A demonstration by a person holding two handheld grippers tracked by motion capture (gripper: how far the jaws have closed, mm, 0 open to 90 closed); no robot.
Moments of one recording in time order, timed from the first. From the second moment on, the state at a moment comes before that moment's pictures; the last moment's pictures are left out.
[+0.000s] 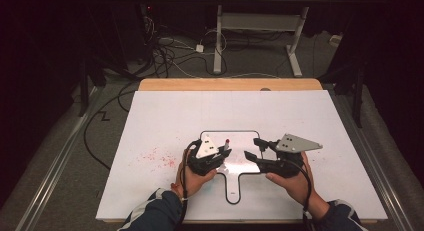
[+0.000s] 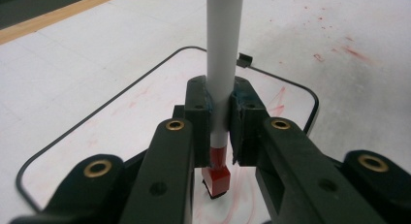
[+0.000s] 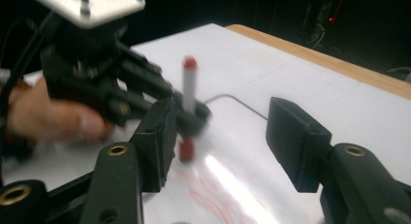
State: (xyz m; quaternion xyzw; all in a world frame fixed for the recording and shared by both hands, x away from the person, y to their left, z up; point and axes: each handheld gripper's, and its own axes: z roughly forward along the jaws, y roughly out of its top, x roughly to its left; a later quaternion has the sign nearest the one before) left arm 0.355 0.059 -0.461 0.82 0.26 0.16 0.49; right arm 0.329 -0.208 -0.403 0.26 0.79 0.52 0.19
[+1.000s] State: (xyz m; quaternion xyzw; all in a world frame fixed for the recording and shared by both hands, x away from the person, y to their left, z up) left arm 0.347 0.090 -0.474 0.82 0.24 0.15 0.50; right arm 0.298 -0.279 -0.430 0.25 0.83 0.42 0.26
